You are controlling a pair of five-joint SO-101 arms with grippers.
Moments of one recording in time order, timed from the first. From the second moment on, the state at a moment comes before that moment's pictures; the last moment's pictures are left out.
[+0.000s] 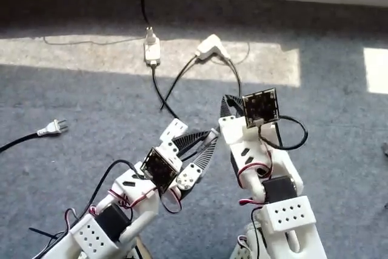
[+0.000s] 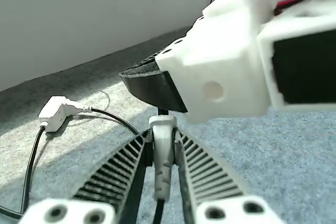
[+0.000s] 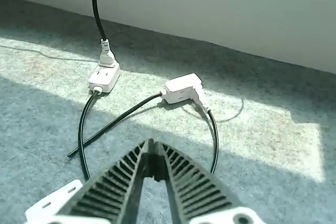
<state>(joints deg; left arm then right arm) 40.5 -93.6 96.1 14.4 -0.2 -16.4 -63.6 73.4 20.1 7.8</state>
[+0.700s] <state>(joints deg) 40.6 -93.5 96.1 14.5 -0.2 -16.2 -63.9 79.2 15.4 8.2</state>
